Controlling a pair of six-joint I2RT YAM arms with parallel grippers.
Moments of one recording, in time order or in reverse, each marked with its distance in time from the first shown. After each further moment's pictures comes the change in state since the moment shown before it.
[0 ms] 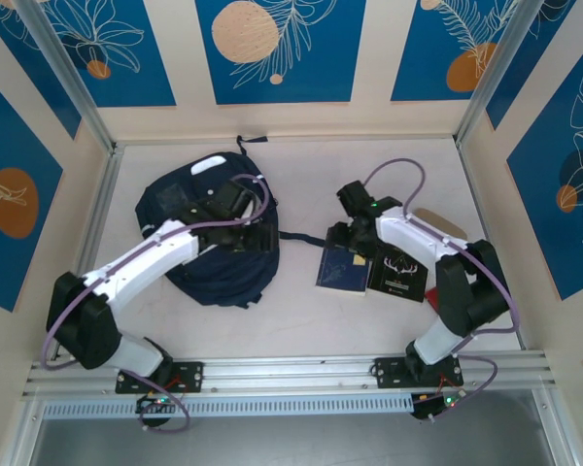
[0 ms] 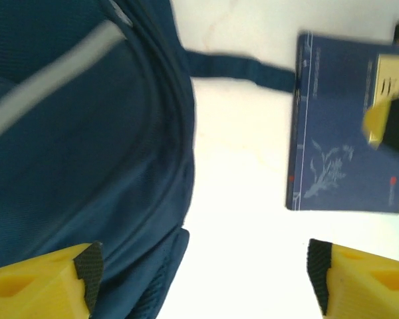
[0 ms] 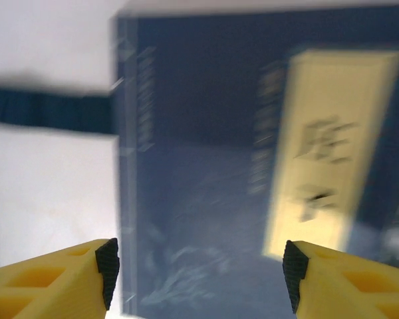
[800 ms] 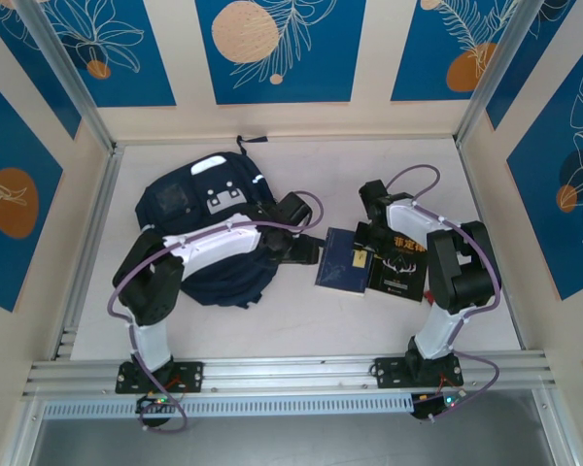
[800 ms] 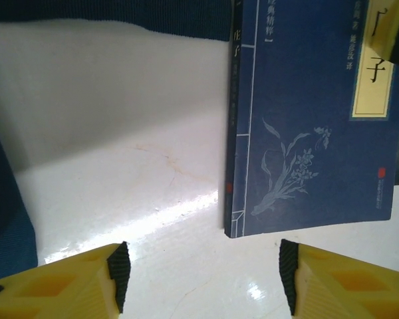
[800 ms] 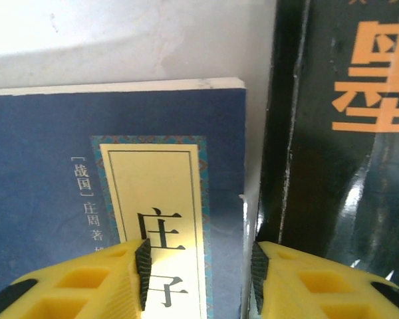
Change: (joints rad) left arm -0.163 0.373 0.182 0.084 0.064 -0.096; right arm -0.148 0.146 -0.002 0.010 -0.006 -0.076
